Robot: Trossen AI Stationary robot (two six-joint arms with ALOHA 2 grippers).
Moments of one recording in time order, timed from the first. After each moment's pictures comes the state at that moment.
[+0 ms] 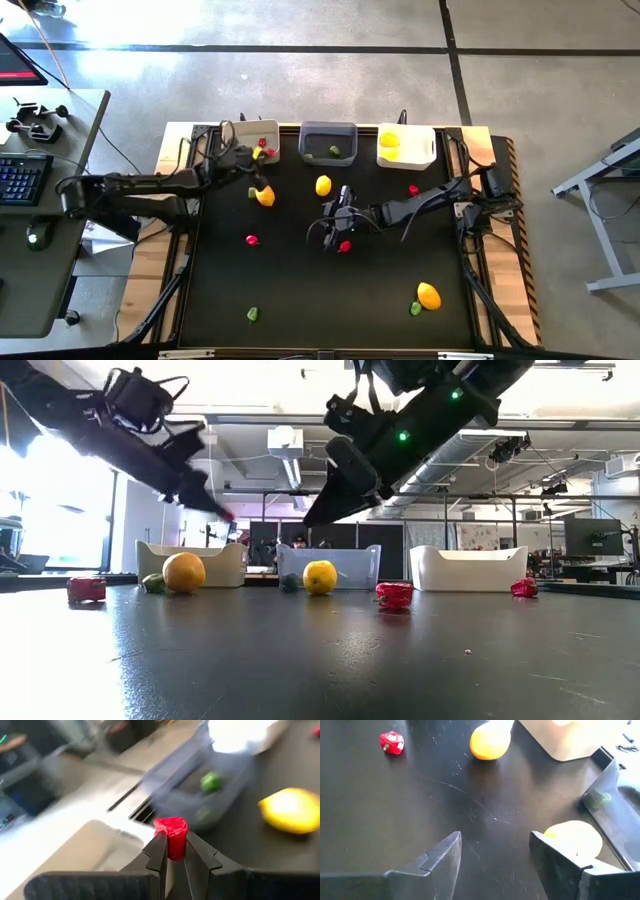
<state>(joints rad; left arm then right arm) 0.46 1.04 0.33 0.32 -0.33 0.17 0.14 1.80 1.03 0.08 0.46 0.14</state>
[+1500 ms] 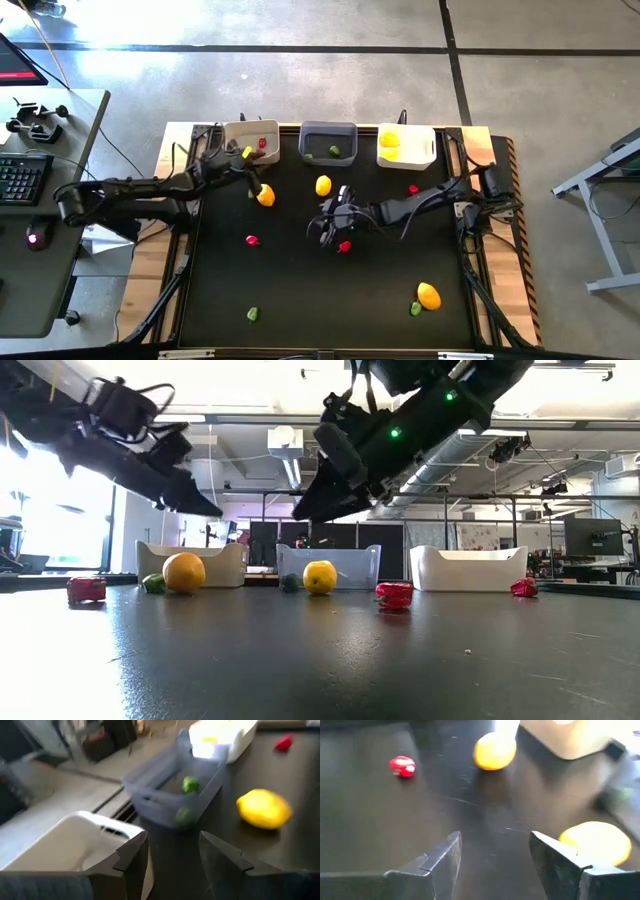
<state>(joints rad) 0.54 0.99 0.22 0.45 -0.10 0.18 0.13 1.82 1.03 0.15 0.42 0.25</state>
